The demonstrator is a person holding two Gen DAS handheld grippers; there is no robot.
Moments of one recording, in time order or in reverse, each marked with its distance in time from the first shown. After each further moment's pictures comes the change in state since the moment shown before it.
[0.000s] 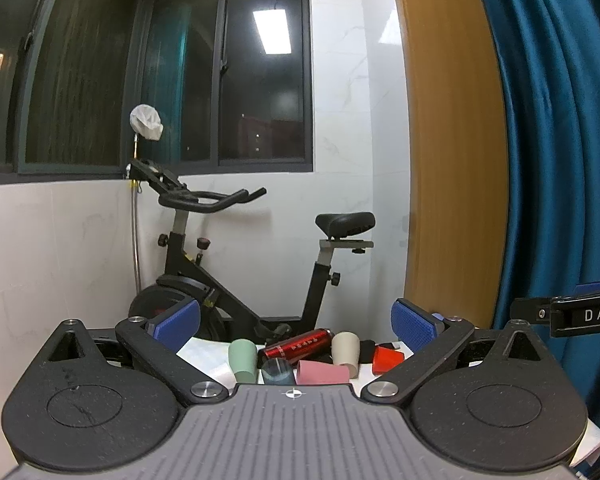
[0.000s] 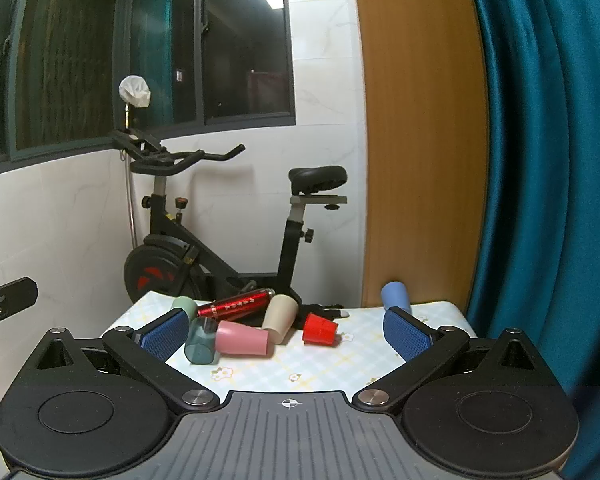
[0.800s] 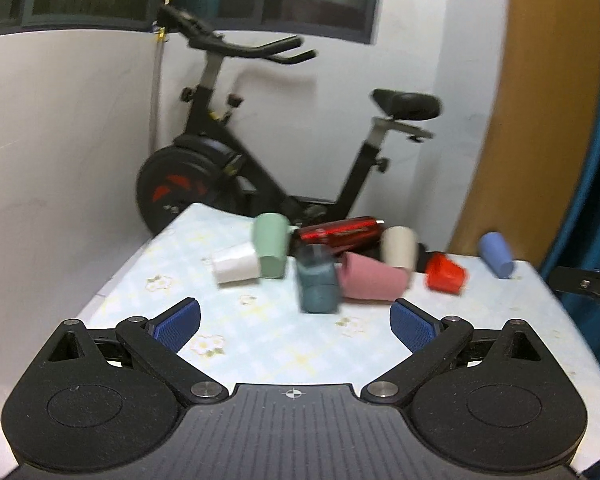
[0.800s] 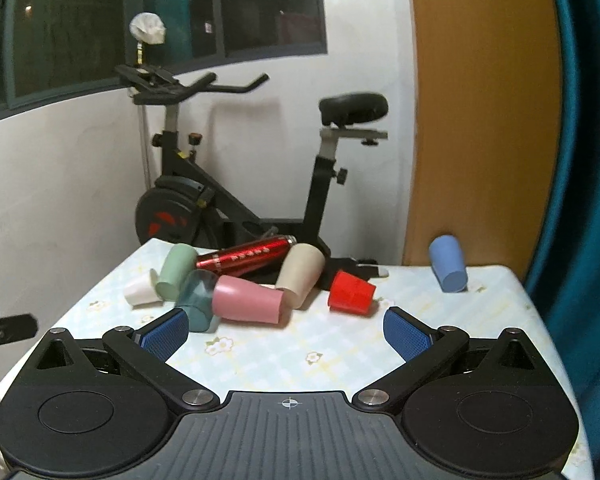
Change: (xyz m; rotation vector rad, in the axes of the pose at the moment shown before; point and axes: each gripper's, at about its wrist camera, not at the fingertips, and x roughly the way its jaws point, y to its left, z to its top) left arm 0.157 0.081 -0.076 -0.166 0.370 0.057; right arm 0.179 -0.010 -0.033 -0.022 0.180 0.094
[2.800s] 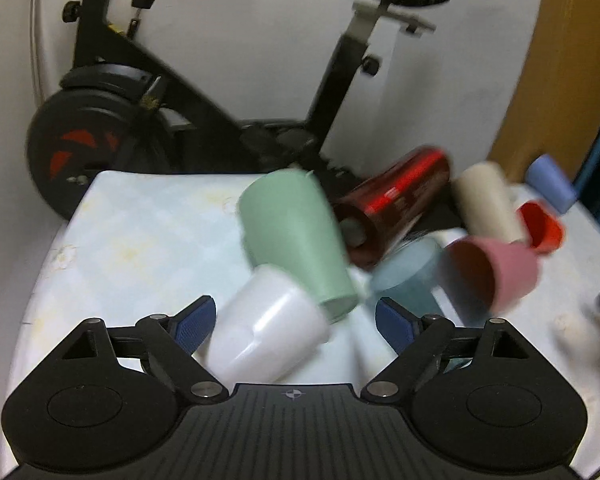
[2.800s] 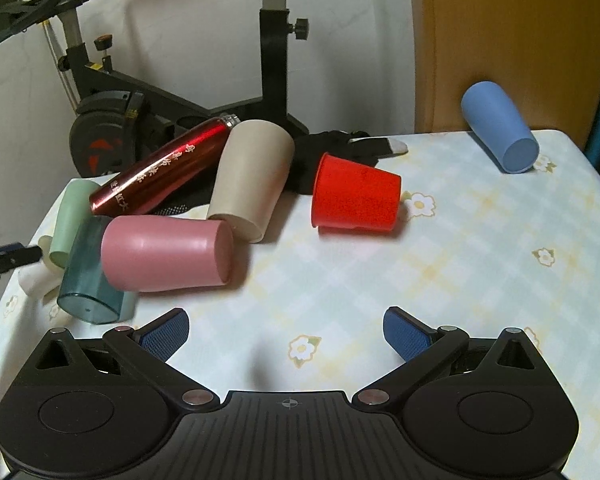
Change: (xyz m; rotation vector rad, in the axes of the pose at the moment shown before) left arm 0.289 0.074 0.051 0.209 0.265 -0.242; right arm 0.234 -0.044 -0.020 0.207 0.365 -0.032
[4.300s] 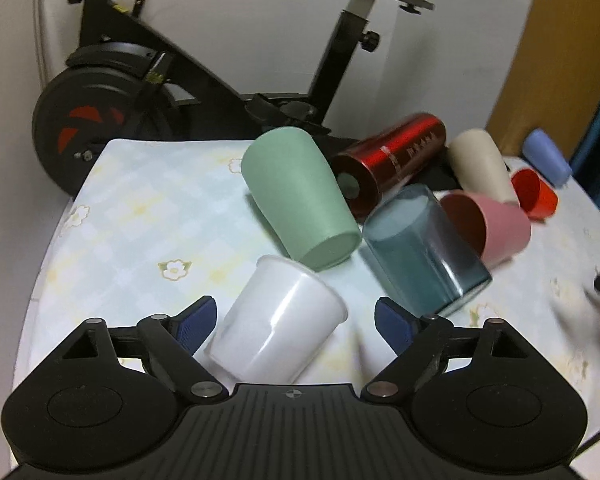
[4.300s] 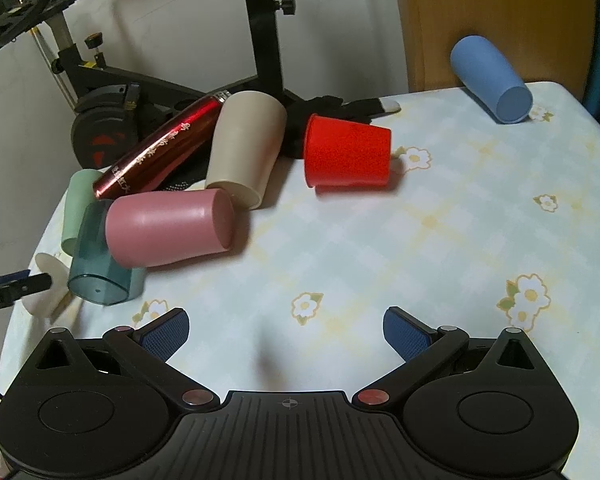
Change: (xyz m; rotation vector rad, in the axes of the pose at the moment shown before) left arm -0.022 0.000 -0.024 0.009 0.063 -0.009; right arm -0.003 -0.014 -0.015 0.081 0.074 0.043
